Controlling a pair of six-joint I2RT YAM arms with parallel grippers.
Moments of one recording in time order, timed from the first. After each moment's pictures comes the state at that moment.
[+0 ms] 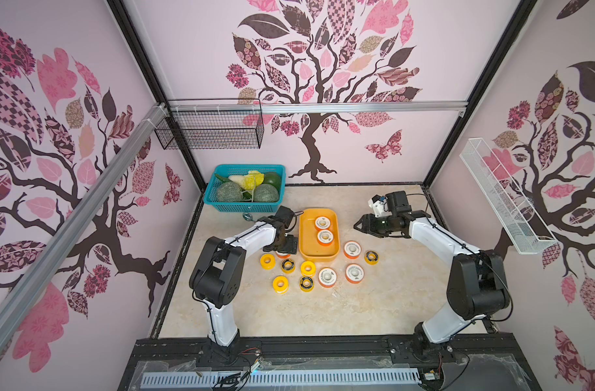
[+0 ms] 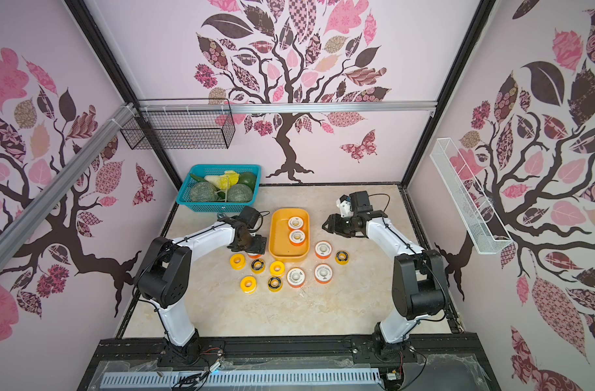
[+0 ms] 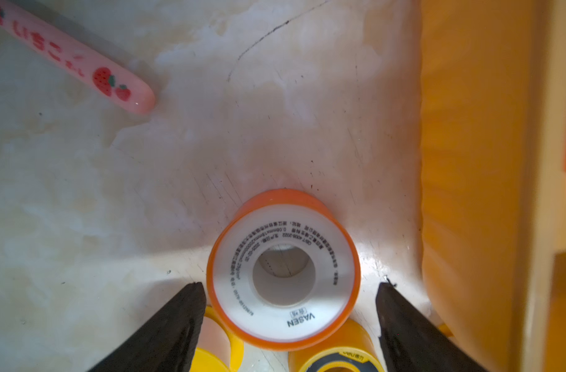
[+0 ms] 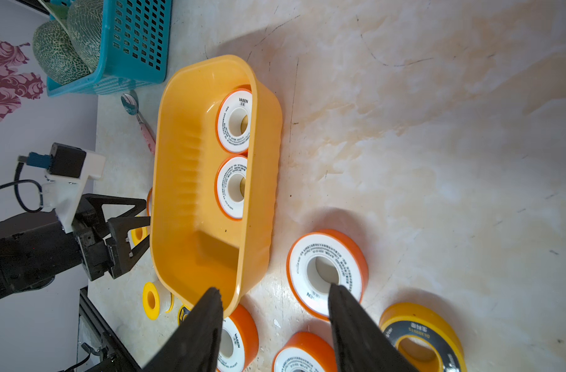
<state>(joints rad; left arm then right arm) -0.43 1.85 1.24 -0.67 -0.06 -0.28 0.17 1.63 1.19 -0.51 -0.50 0.35</state>
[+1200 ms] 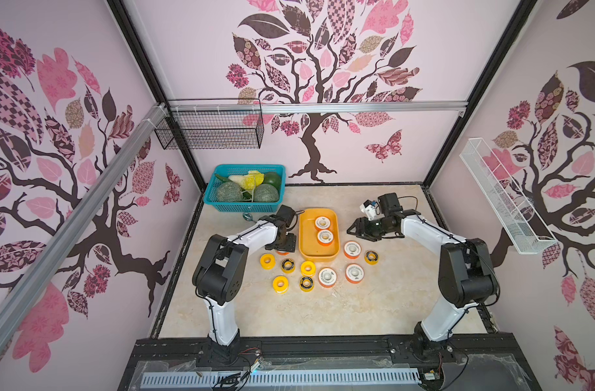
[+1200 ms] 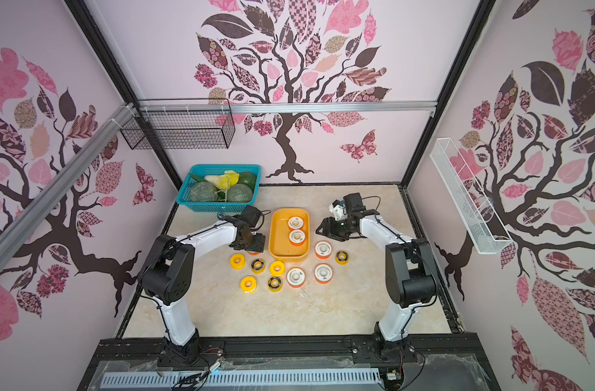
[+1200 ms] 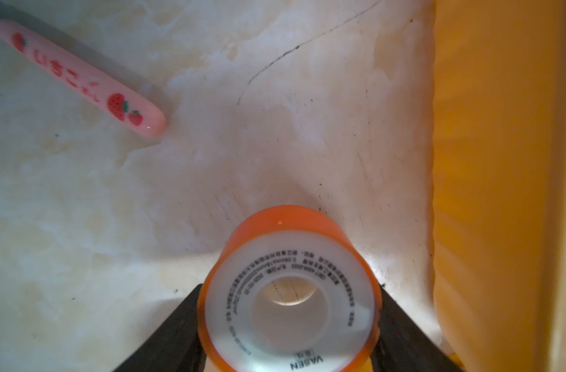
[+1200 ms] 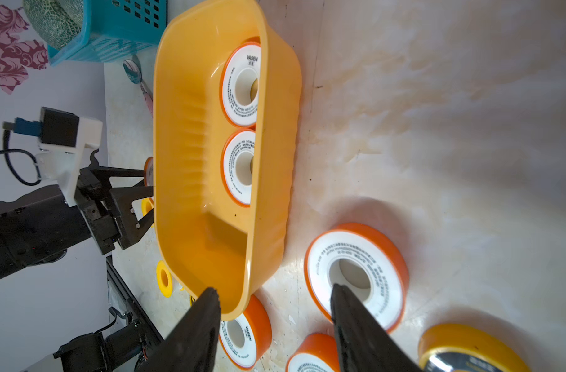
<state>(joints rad) -0.43 1.86 1.27 -0.66 -0.11 -0.29 0.22 1.76 1.24 -0.53 -0.60 0.34</state>
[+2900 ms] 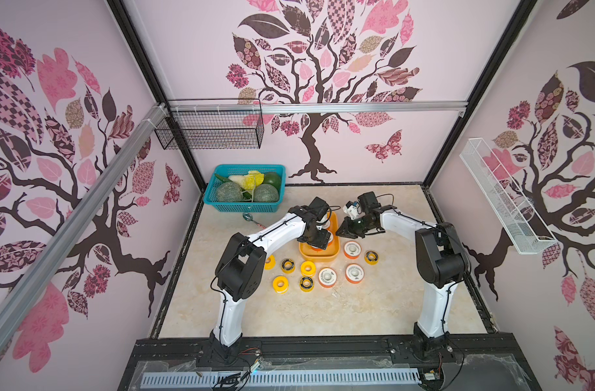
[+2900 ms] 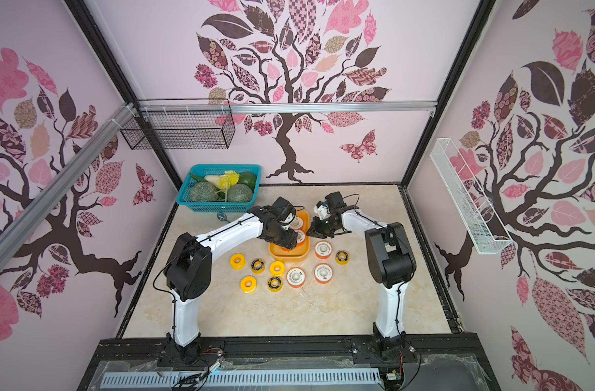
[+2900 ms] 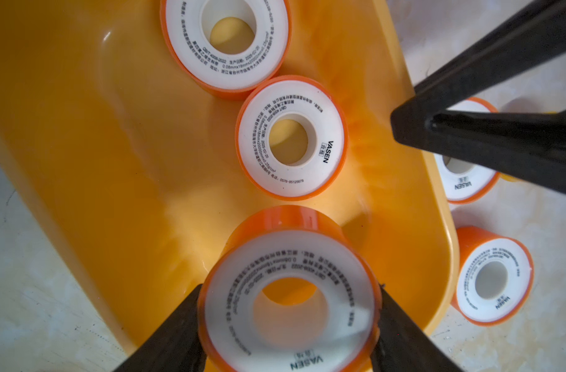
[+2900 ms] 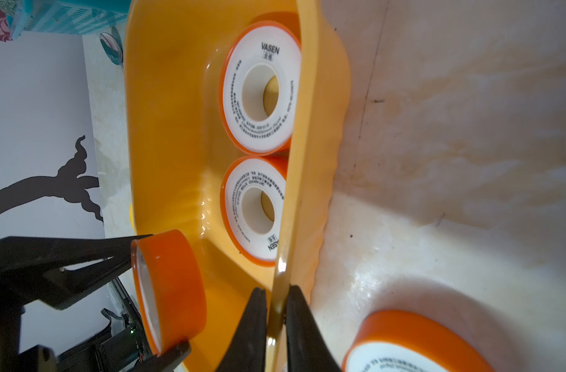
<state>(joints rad) -0.65 2.03 1.65 -0.82 0.05 -0.22 0.30 1.98 1.40 -0.52 -0.60 0.37</state>
